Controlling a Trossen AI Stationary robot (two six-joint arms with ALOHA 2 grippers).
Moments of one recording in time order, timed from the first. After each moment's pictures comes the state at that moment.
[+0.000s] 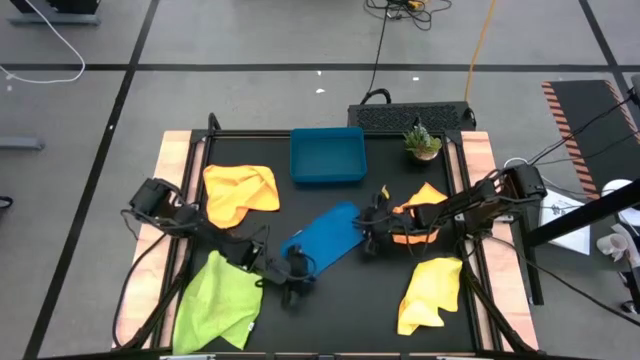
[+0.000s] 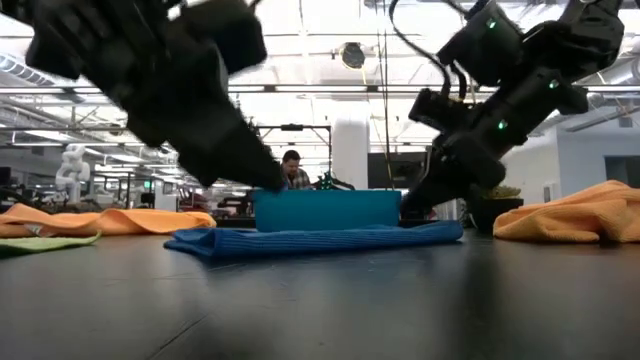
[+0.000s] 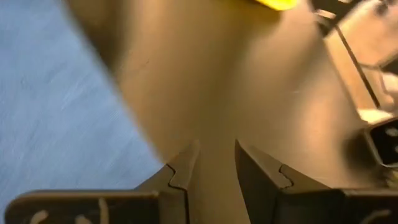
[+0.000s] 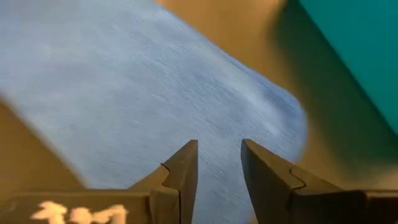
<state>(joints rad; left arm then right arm) -0.44 1.79 0.81 0.38 -0.12 -0.46 0.12 1.56 0.52 0.31 0.30 0.14</state>
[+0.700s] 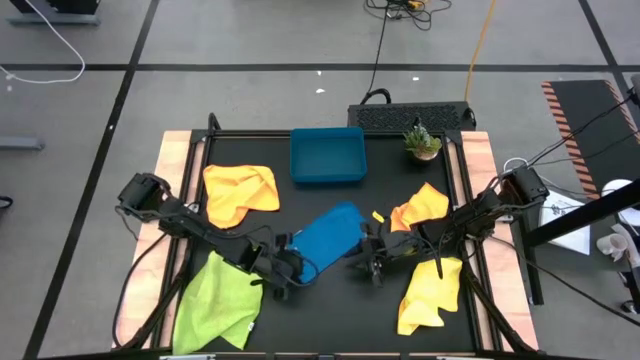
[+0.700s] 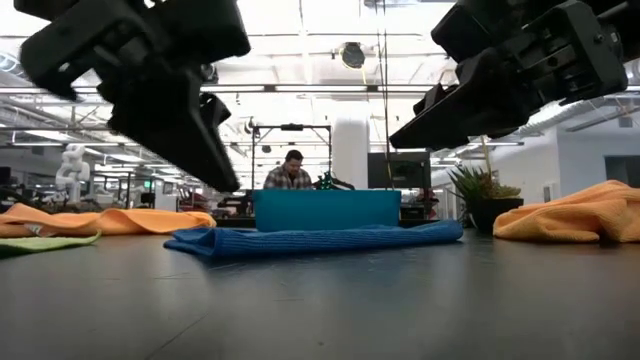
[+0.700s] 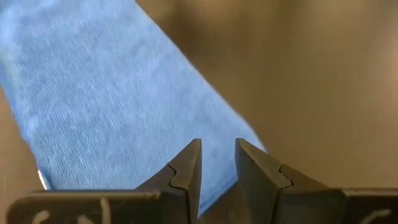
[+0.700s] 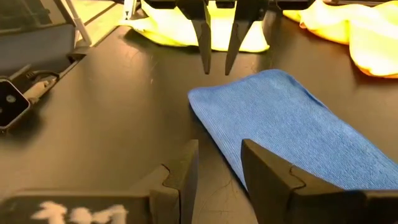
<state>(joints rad) -0.45 1.69 0.92 -0.16 -0.27 -0.32 0.33 1.57 0.52 0.62 0.11 0.09</state>
